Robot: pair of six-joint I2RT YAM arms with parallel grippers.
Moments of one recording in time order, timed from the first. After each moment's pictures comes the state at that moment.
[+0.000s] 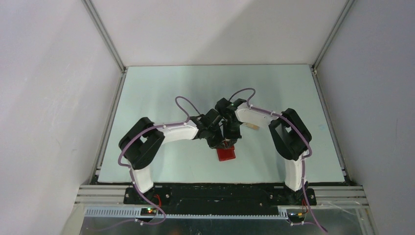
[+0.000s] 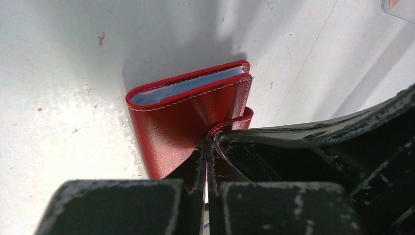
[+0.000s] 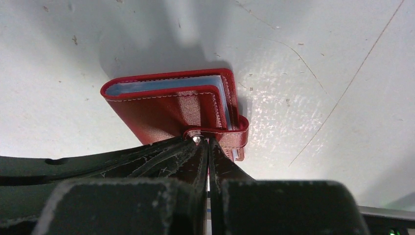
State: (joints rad) left arm -0.82 1.83 1.05 -0.34 0.19 -1.15; right arm 0.72 1.98 1.38 -0.91 -0.11 0.68
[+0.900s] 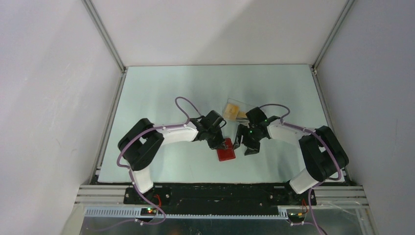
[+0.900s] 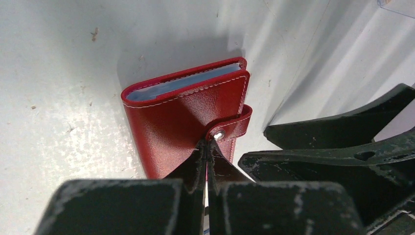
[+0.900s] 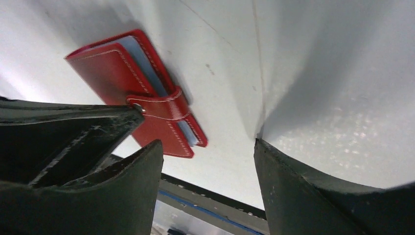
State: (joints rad) left arm -0.84 1.80 1.03 -0.31 0.16 -1.15; right arm 0.53 1.56 0.83 -0.51 -0.30 0.76
